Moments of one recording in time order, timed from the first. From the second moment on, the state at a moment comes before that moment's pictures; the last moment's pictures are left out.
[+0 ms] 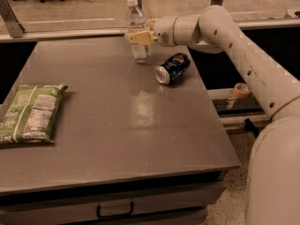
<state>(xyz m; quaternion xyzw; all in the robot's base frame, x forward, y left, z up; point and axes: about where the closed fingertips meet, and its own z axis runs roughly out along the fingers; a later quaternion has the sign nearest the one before) 0.783 0.035 0.923 -0.43 0.64 0.31 0.56</state>
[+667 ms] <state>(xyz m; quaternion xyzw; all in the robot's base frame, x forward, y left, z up) 0.737 0.103 0.978 -0.46 0.55 0.47 0.51</state>
